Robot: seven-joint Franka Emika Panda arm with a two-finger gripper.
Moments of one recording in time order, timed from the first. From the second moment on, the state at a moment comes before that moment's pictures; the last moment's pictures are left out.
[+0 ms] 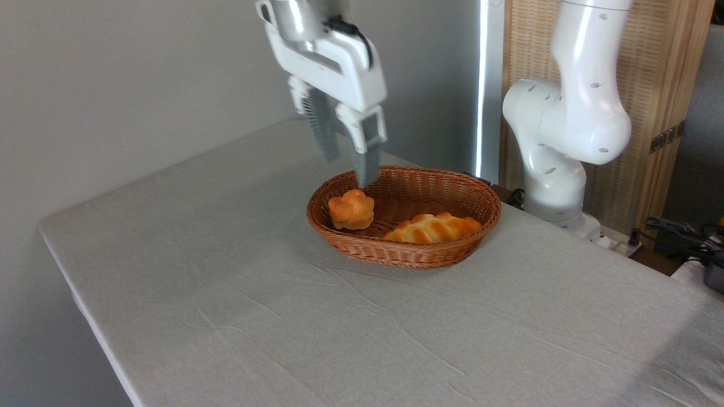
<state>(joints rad) -0.20 -0.21 0.12 -1.82 -0.05 1.51 0.77</state>
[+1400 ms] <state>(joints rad) -0.03 0.00 0.01 -1.55 -0.04 1.55 0.77</state>
